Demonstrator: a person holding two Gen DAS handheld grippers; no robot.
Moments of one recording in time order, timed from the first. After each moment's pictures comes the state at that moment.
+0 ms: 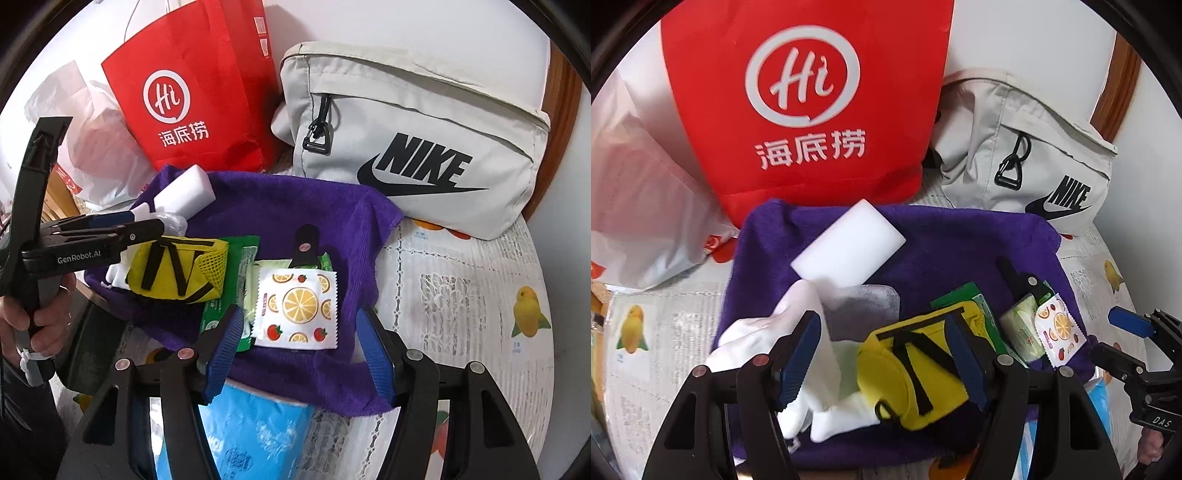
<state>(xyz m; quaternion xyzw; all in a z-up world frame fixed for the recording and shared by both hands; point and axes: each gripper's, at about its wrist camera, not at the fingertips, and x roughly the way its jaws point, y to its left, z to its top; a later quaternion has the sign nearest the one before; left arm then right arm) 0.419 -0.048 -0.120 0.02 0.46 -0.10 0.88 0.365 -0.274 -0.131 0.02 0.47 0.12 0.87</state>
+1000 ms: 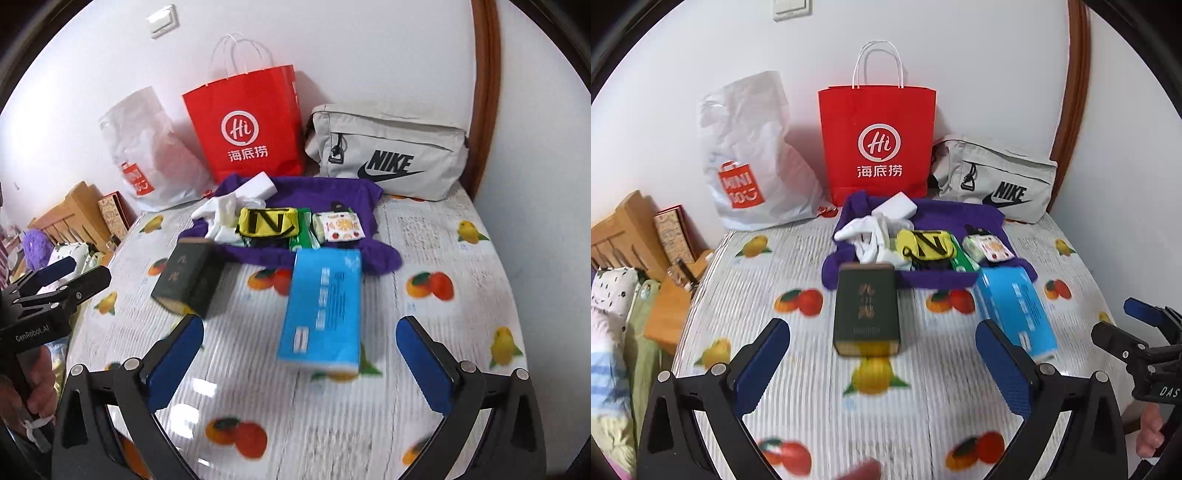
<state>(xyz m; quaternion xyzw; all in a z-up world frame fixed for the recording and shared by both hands) 0.139 0.009 -0.020 0.01 0.38 -0.04 0.92 0.140 -0.232 -0.032 0.05 0.42 0.07 0.90</state>
